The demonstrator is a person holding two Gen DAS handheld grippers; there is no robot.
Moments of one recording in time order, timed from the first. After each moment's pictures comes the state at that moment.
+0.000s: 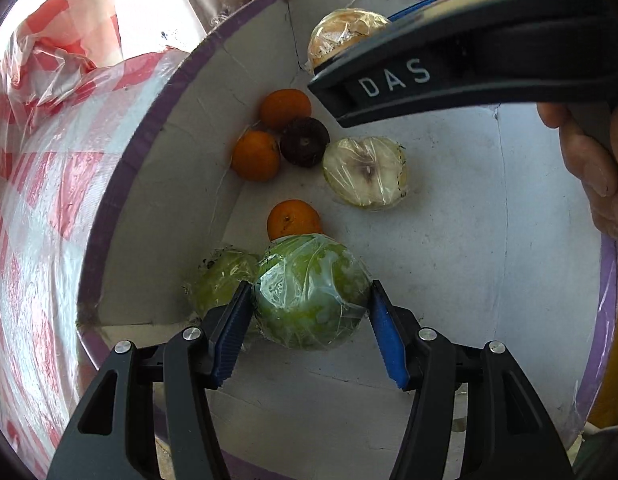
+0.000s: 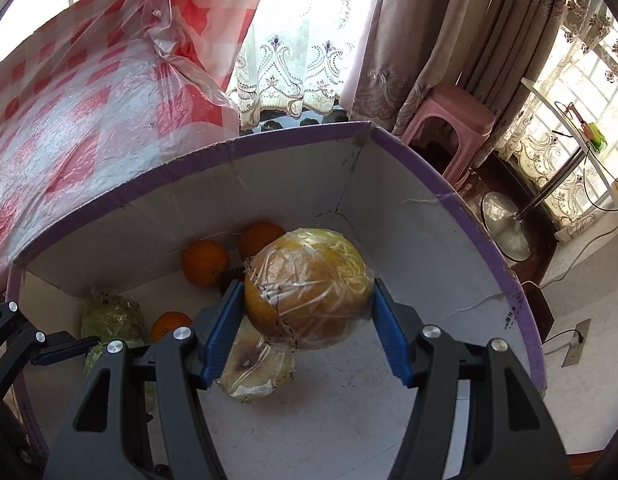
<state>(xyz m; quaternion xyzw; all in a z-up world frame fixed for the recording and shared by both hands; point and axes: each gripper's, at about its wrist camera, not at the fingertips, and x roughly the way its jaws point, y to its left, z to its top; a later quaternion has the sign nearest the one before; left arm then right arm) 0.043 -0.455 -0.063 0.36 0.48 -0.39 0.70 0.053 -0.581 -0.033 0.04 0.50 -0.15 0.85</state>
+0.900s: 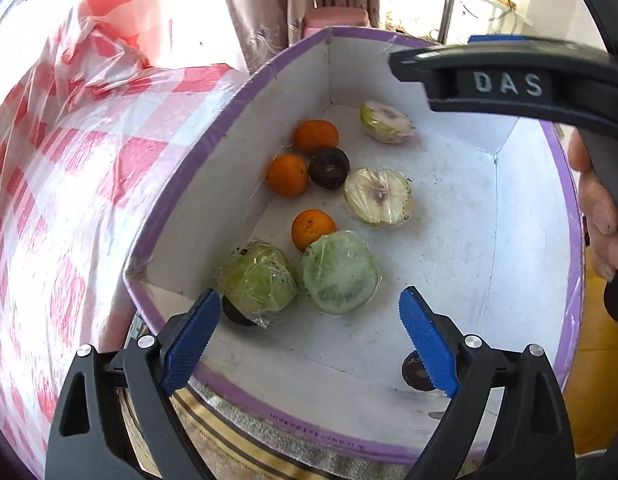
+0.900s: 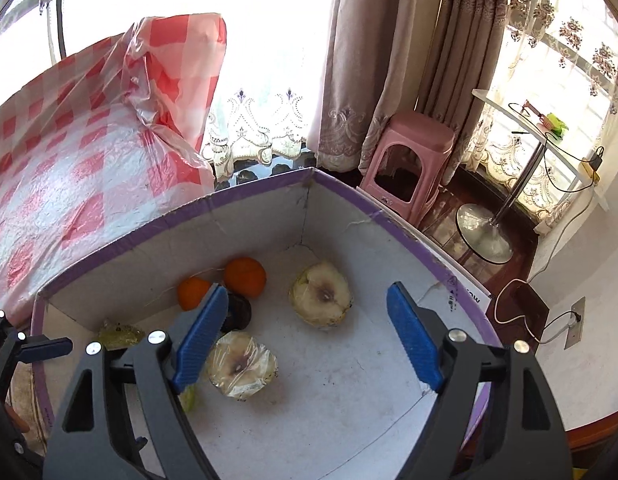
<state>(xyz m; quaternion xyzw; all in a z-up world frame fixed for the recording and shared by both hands) 0.037 -0.420 -0.022 0.27 0.46 -0.36 0.76 -0.007 -0.582 0.014 0.08 0.40 -0.22 0.89</state>
